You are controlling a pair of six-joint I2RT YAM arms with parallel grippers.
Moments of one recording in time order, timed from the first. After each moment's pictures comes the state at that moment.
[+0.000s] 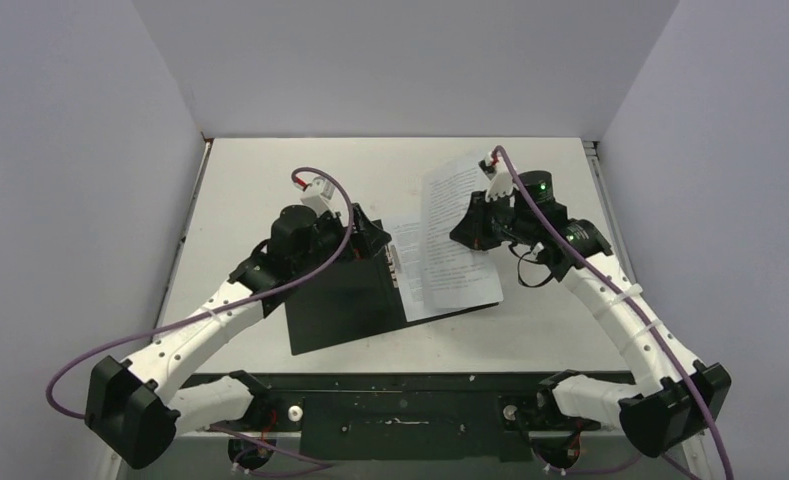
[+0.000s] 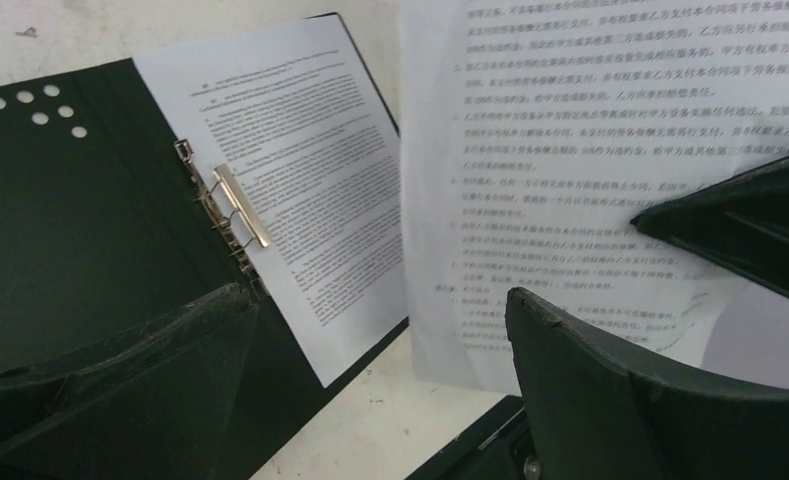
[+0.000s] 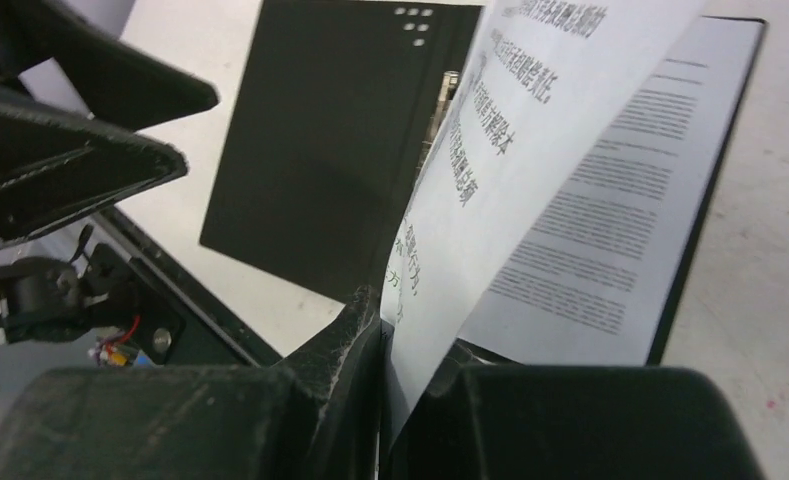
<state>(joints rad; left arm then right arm) -0.61 1.10 0.87 -0.10 0.10 -0.70 0.46 1.16 1.19 -0.60 -0.37 0.28</state>
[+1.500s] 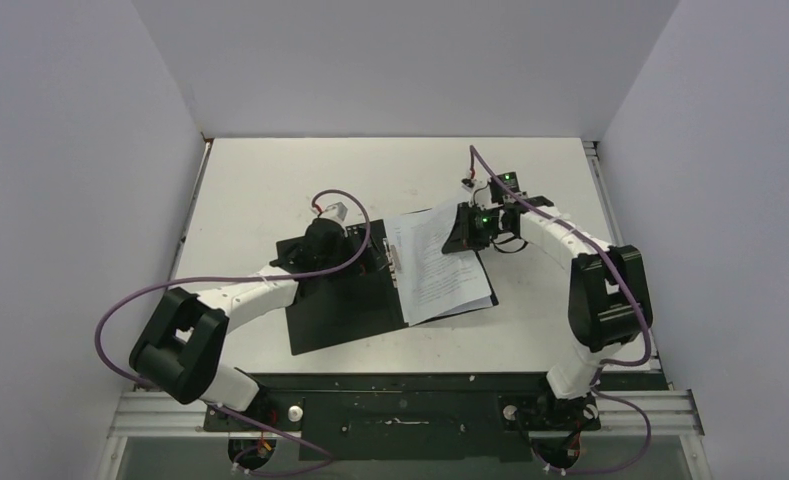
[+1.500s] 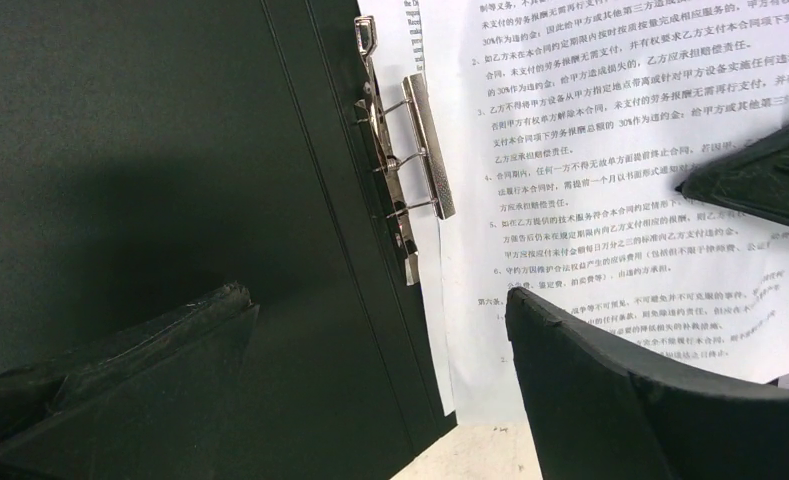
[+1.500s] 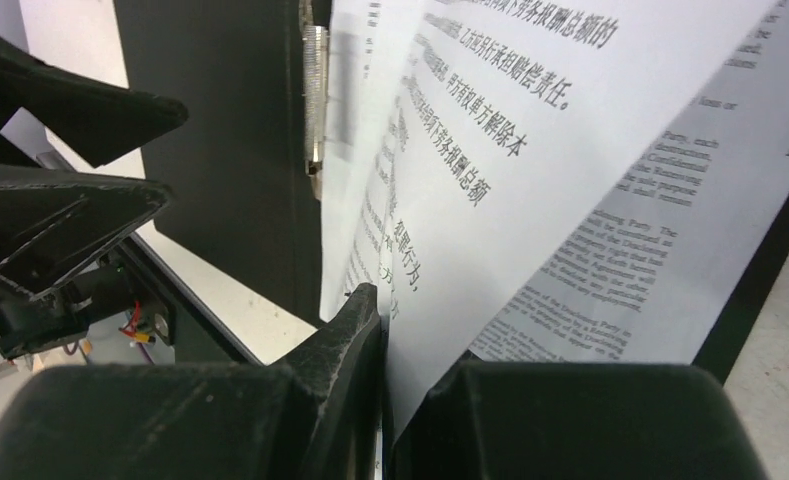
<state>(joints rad) -0.55 1.46 0.74 0.06 0.06 -0.75 0.27 1.71 1.18 -0.48 -0.63 0.27</state>
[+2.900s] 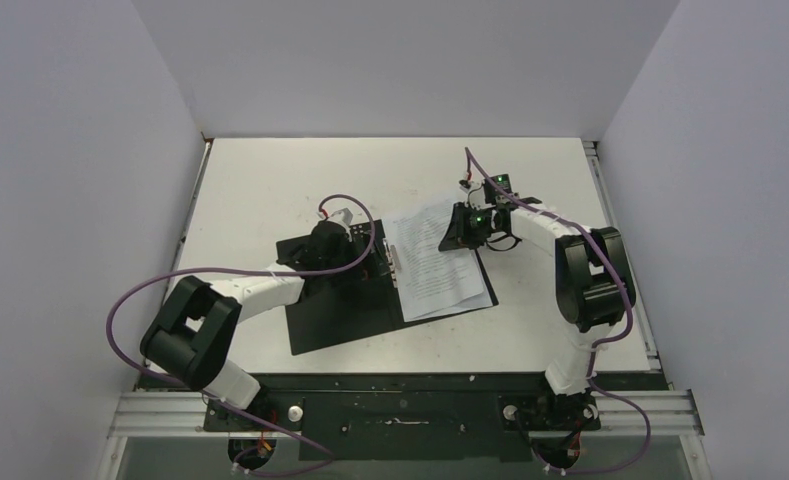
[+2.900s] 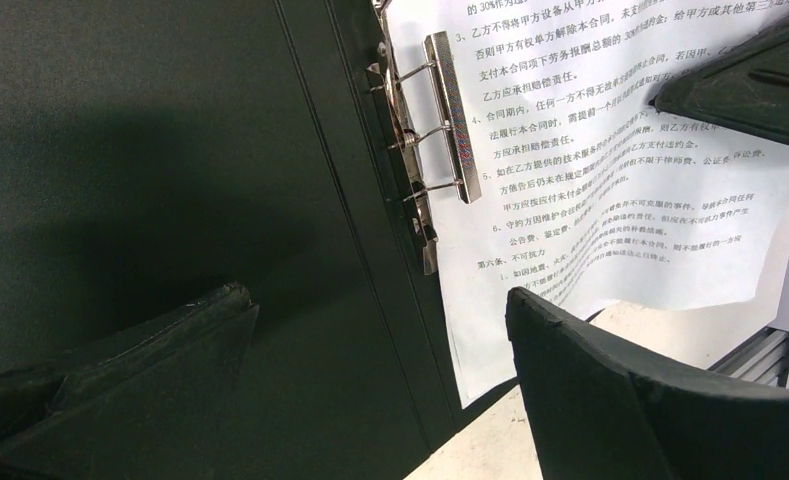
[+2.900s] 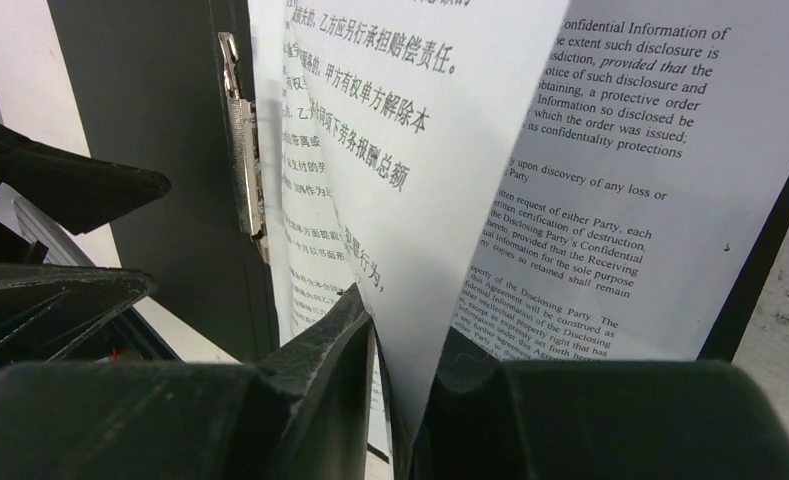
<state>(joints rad) -0.55 1.53 0.74 0.08 0.11 -0.74 0.25 1.86 1.21 -0.37 -0.60 0.30</state>
